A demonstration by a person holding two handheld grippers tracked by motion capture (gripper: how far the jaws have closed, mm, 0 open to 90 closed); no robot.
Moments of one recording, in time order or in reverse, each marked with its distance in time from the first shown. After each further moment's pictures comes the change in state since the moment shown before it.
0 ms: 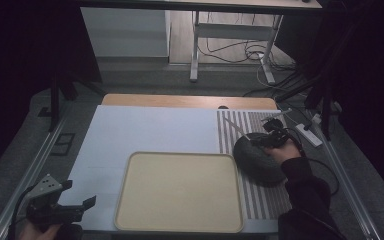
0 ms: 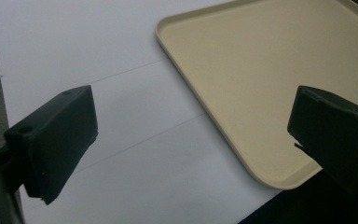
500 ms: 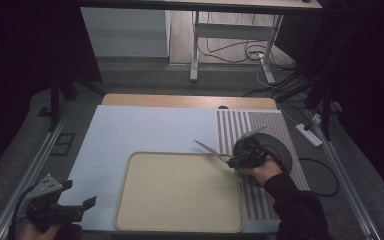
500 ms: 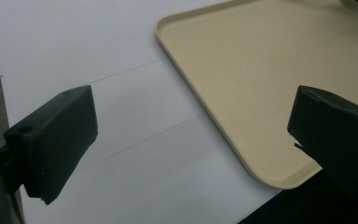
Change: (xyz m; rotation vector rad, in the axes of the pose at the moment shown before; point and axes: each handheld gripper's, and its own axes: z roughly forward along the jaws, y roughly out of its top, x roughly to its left) left arm 0.000 0.000 0.000 0.002 0.001 0.004; right arm 0.085 -0.017 0.024 0.075 0.209 -0.091
